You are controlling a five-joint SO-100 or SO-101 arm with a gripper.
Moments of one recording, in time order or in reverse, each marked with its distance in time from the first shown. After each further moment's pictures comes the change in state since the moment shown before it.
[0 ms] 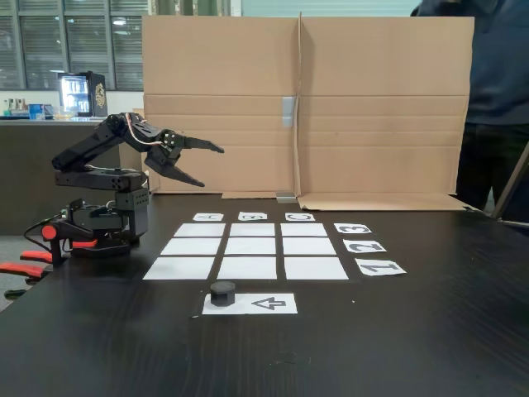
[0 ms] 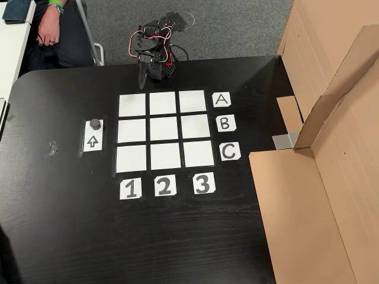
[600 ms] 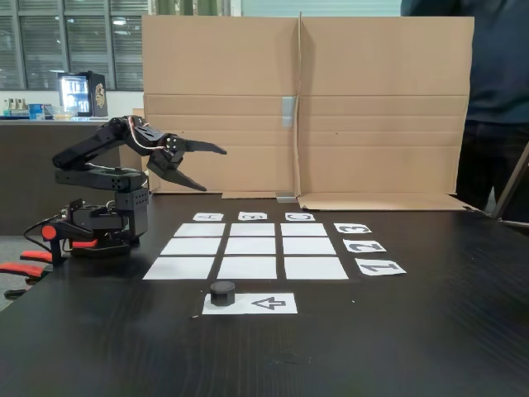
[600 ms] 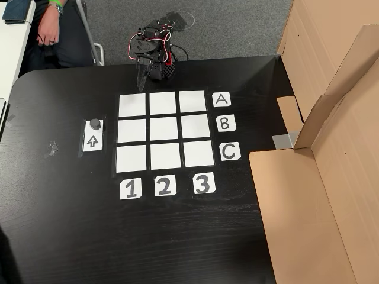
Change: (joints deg) arm 0.7 -1.3 2.3 -3.2 2.2
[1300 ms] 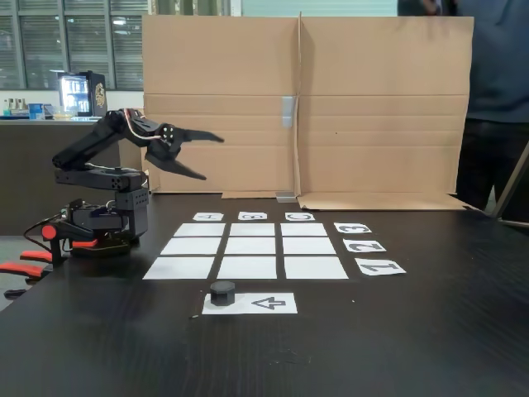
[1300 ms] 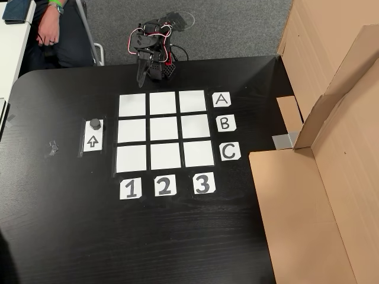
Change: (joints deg) arm -1.4 -2.5 -8.4 3.0 -0.4
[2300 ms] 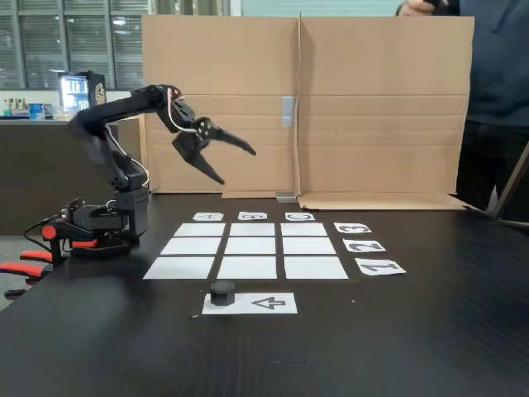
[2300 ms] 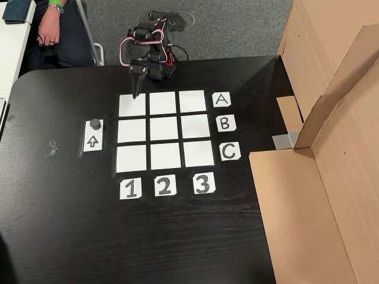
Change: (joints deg) arm 2.0 -47.8 -28.9 3.7 -0.1
